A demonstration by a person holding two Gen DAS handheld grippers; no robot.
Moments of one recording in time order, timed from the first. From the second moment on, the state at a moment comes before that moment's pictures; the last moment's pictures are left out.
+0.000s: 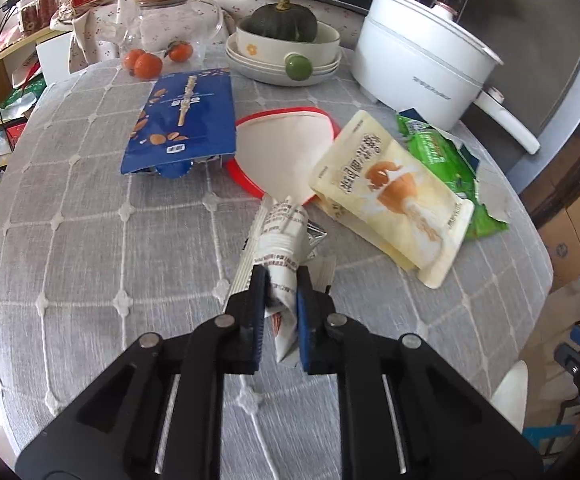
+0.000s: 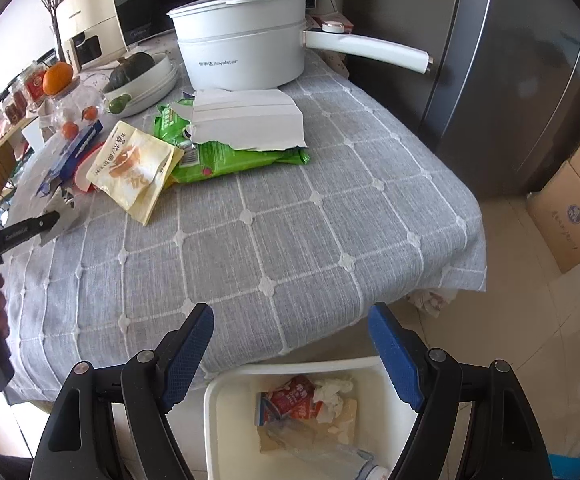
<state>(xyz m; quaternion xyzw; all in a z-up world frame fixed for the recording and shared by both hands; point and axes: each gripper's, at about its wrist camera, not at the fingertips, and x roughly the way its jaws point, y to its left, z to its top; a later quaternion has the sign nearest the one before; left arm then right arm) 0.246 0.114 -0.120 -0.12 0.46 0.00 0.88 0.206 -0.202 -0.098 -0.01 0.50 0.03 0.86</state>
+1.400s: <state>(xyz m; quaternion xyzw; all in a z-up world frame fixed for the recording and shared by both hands) 0.148 0.127 -0.042 -0.11 0.40 -0.08 0.91 0.215 -0.131 -0.056 0.04 0.41 0.18 0.89</state>
